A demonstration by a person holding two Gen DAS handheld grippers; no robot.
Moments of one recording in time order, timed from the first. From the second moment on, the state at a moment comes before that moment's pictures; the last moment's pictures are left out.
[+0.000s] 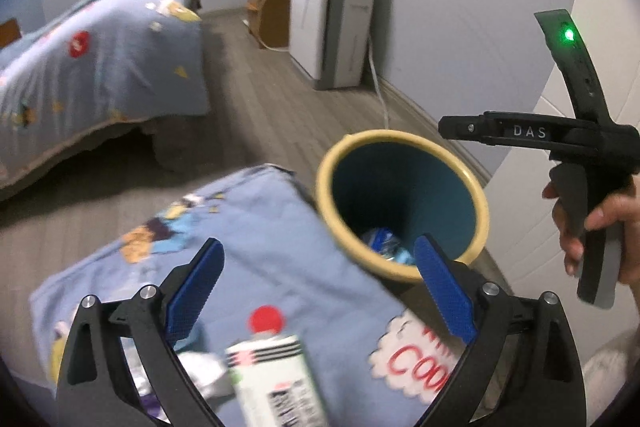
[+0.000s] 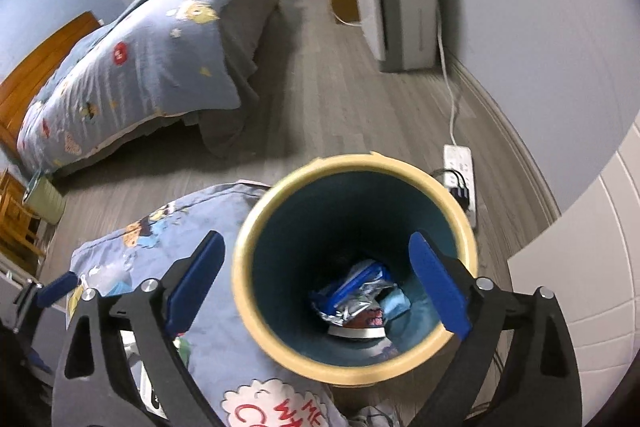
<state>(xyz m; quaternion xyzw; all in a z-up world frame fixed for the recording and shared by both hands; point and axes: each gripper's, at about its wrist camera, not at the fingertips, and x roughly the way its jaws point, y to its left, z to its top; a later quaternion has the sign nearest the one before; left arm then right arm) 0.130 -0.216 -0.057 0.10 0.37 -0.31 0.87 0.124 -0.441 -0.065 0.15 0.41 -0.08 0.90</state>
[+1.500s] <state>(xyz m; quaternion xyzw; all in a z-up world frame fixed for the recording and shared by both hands) 0.072 0.046 -0.067 0.08 0.36 -0.08 0.93 0.084 -0.230 -0.111 0.07 0.45 0.01 0.89</state>
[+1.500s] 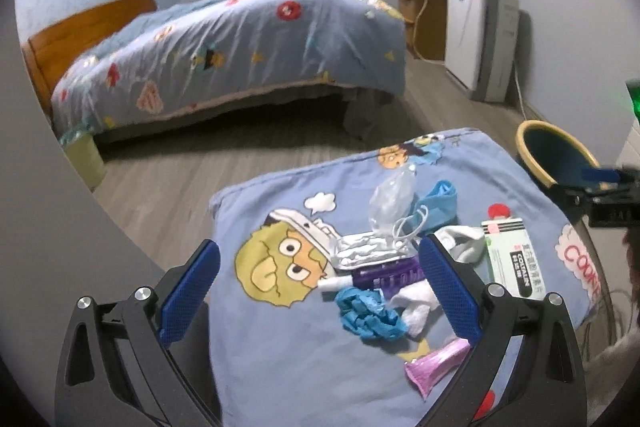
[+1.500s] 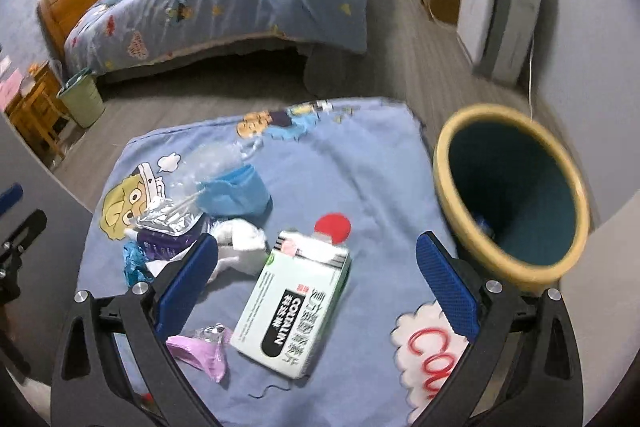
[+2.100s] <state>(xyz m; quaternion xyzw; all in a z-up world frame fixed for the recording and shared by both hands) 0.106 0.021 -0.156 0.06 0.50 -0.11 0.86 0.101 -0.200 -0.186 0.05 0.55 0.02 0.83</state>
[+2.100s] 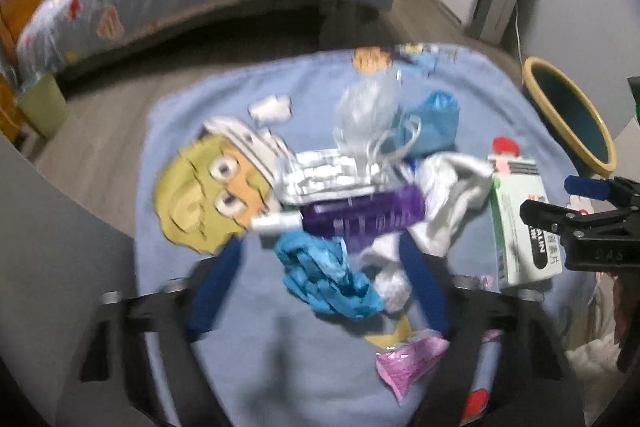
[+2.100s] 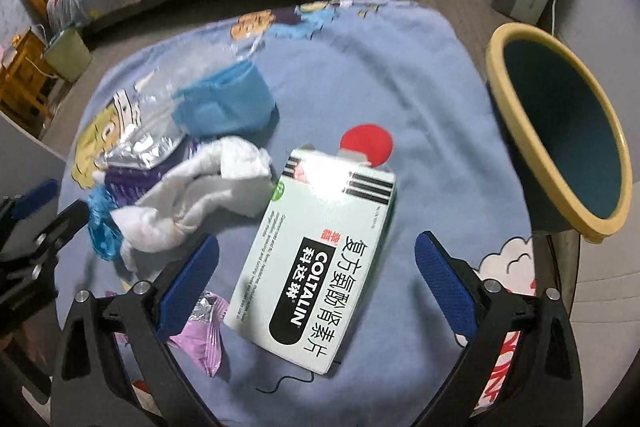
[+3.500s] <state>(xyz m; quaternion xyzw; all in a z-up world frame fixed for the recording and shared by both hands) 0.089 -0.086 -0.010 0.11 0.30 -0.21 0.92 0.102 -0.390 -0.011 0.07 0.38 -0.06 0.92</state>
